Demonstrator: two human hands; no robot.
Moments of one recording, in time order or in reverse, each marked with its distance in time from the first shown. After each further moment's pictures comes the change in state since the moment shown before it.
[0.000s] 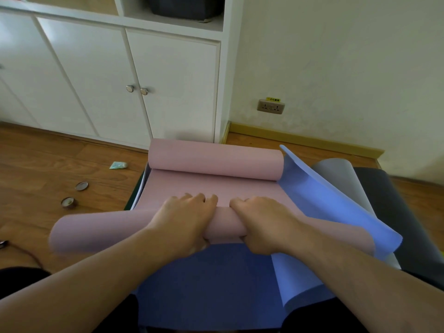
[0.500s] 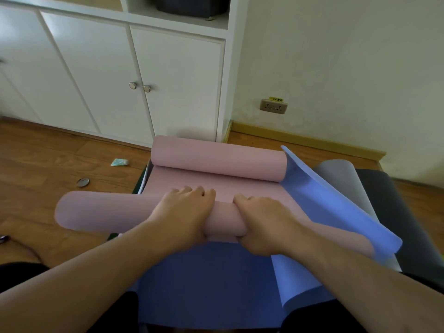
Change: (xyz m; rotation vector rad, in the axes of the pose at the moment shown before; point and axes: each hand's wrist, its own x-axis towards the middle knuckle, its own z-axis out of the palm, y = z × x) left_hand 0.003 -0.007 -0.004 -0.014 -0.007 -0.039; right_hand 0.001 -0.005 0.002 0.028 0.041 0.047
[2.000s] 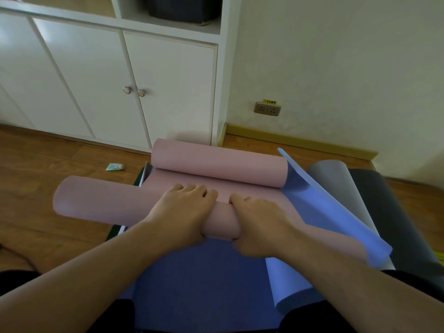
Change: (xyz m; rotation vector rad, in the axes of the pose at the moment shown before) left_hand 0.008 -0.006 0.007 0.011 0.173 0.133; right_hand -0.005 -0.007 -0.005 0.015 0.039 0.031
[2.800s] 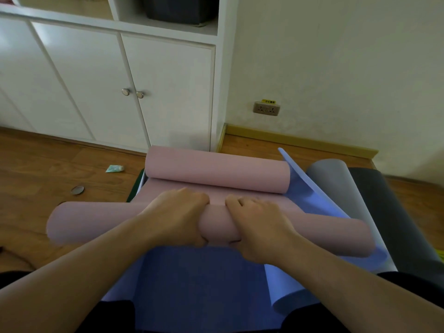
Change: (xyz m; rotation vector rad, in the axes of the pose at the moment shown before) left_hand 0.002 -0.004 -0.020 -0.173 -0.242 -0.135; right_hand -0.010 0.000 0.001 -0.085 0.053 -0.071
